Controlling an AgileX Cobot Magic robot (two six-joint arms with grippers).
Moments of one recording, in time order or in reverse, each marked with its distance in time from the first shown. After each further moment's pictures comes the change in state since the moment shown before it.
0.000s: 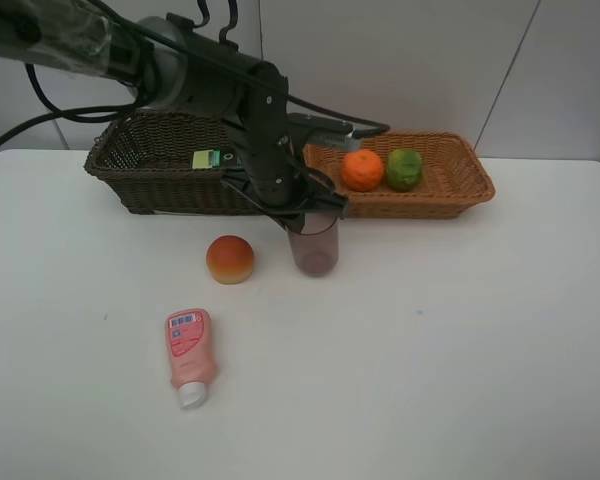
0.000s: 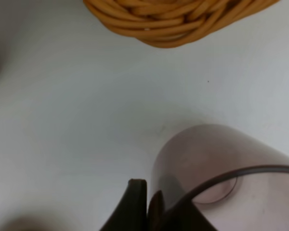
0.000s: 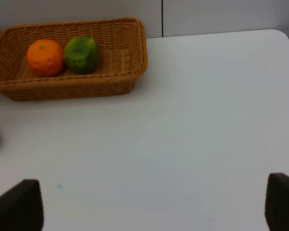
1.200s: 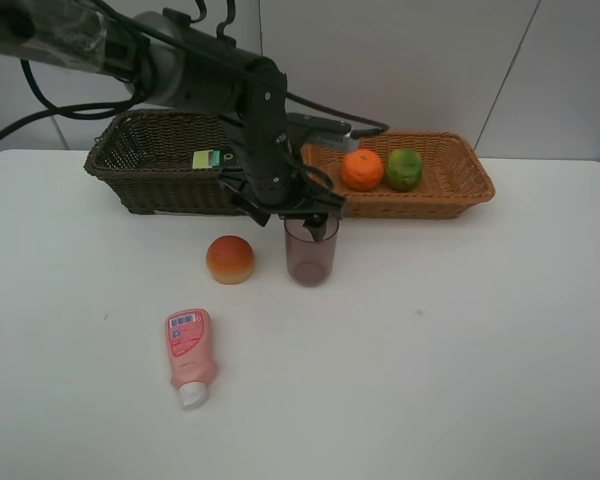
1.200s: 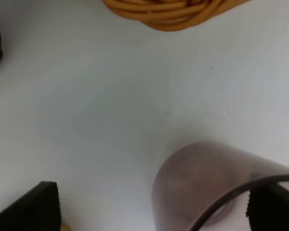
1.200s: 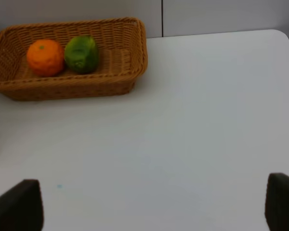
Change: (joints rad) left arm 0.001 -0.004 0.000 0.001 0.024 0.000; right arm 0.000 0.000 0.000 0.000 0.000 0.000
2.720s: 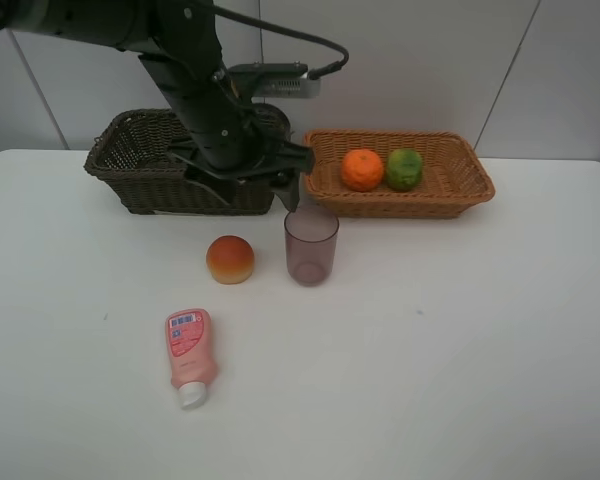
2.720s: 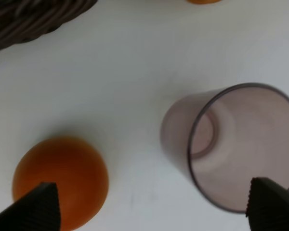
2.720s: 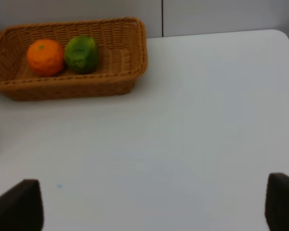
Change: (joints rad) left arm 0.055 -0.230 0.112 -0.098 0.085 0.017; right arm 0.000 0.000 0.000 0.000 0.000 0.000
